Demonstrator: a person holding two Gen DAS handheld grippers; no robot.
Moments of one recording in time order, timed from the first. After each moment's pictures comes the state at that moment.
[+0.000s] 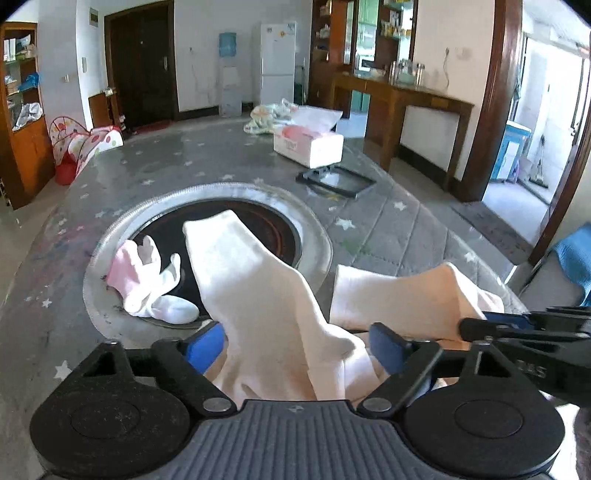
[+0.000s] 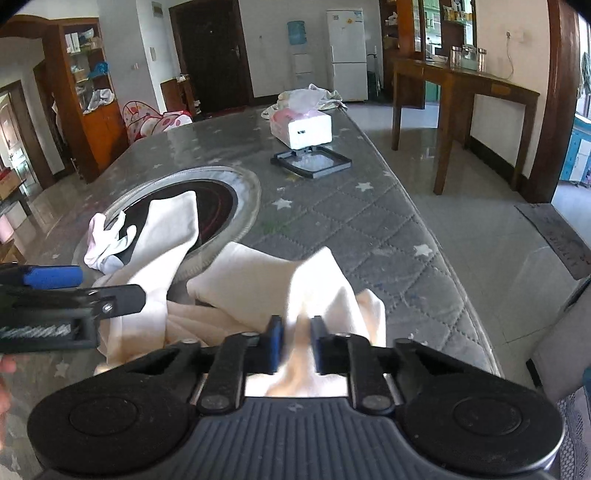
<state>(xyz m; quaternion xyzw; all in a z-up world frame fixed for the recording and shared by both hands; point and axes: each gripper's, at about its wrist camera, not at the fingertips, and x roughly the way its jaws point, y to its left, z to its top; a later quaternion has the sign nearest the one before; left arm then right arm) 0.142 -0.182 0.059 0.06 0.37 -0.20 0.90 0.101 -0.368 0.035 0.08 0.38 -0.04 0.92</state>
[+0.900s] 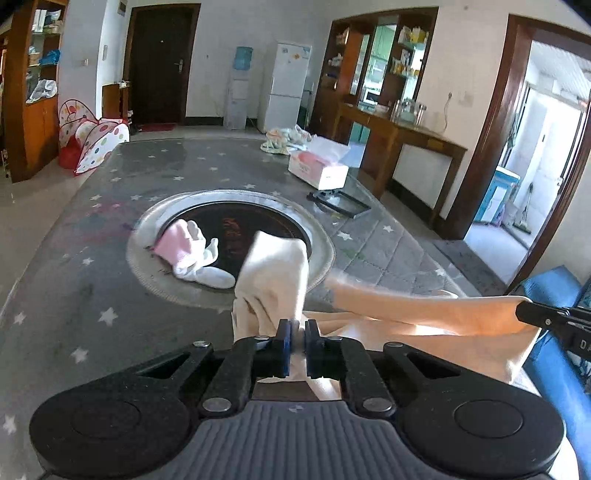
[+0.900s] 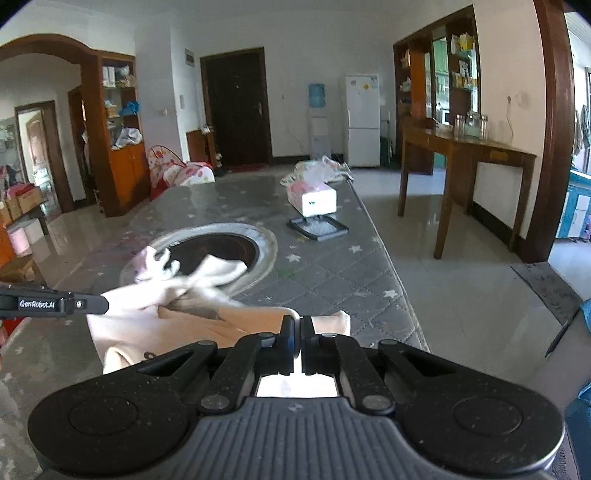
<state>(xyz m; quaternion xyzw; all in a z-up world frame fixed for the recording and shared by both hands) 0.062 -0.093 0.096 -0.02 0.34 -0.22 0.92 -0.009 -0.363 0.102 0.04 0.27 -0.01 0.96</state>
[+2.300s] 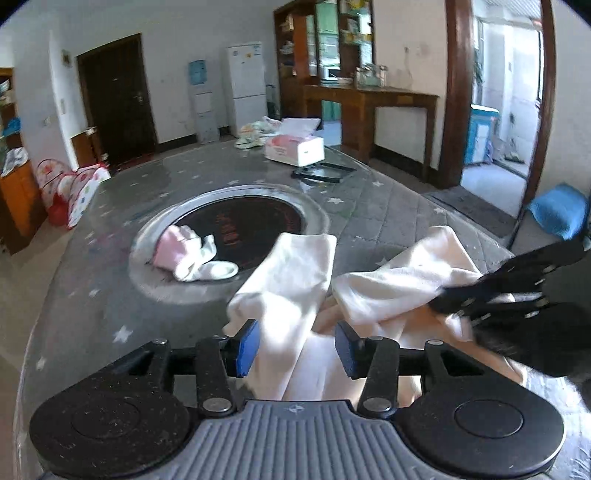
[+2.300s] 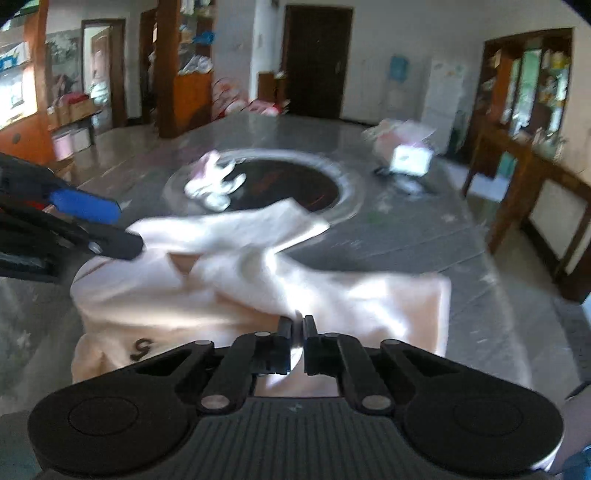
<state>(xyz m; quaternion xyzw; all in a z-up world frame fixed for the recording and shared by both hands) 0.058 -0.118 0.066 0.13 0.32 -0.25 0.90 0.029 -0.300 0.032 -0.06 0.33 0.07 0.94</state>
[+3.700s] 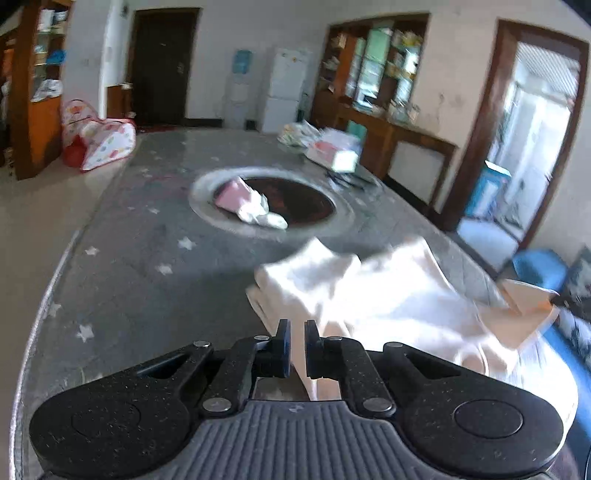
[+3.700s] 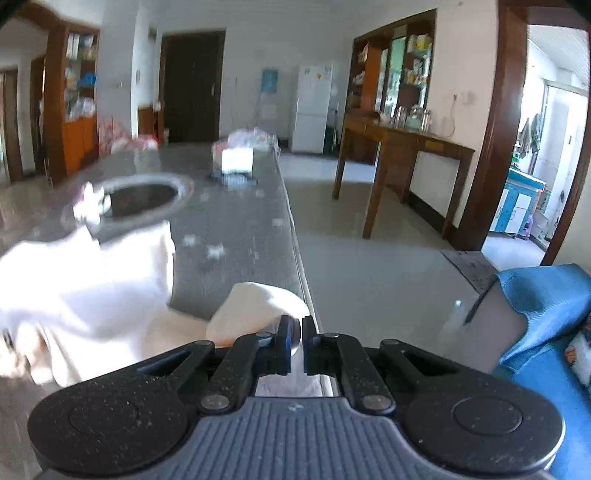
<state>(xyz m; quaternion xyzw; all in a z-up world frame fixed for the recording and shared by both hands) -0.034 0.009 0.073 0.00 0.34 -0.24 0.91 -0.128 -0.423 0.055 -0.02 0.31 -0.12 0.94</state>
